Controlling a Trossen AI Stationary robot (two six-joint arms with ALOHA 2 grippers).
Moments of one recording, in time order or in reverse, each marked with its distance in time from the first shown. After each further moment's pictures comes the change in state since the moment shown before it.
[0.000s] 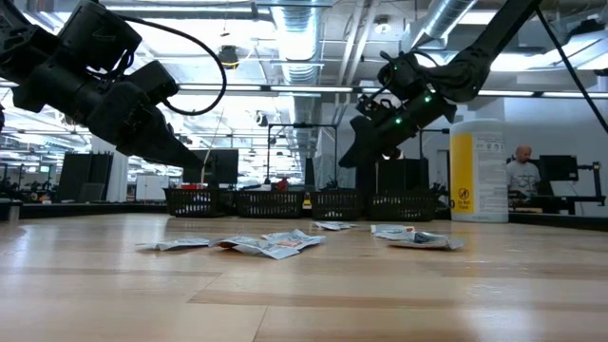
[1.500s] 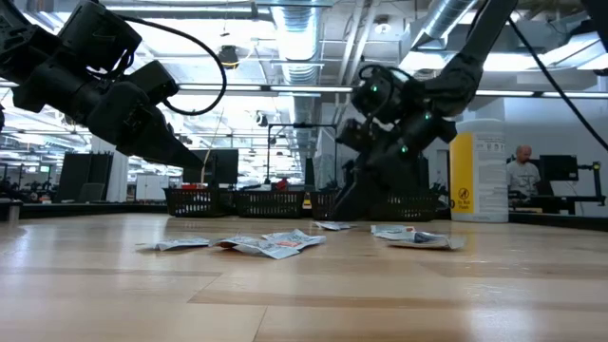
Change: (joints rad) left arm 0.000 0.000 0.000 0.000 0.001 0.000; right arm 0.284 0.175 -0.002 -0.080 -0.172 -0.287
